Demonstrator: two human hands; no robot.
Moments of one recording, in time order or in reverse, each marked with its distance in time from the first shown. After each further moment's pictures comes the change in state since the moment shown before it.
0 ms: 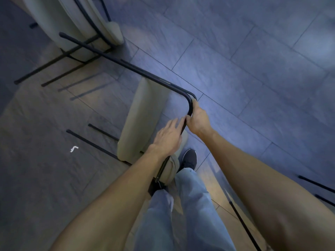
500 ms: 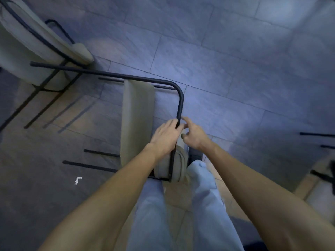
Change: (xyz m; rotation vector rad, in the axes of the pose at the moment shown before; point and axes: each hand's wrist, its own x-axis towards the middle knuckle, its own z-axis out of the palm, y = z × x) left_hand 0.002 -0.015 -0.005 0.353 -0.076 0.400; right_hand -0.060 0.041 0.057 0.150 -0.065 0.180
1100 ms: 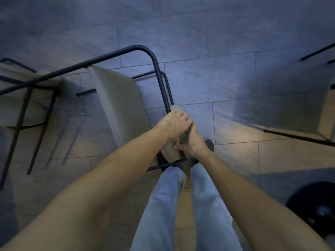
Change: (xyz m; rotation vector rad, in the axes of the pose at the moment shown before) left_hand 0.025 0.027 0.069 0.692 -0.388 0.604; right_hand -0.052 0.065 0.152 0.426 0.215 0.369
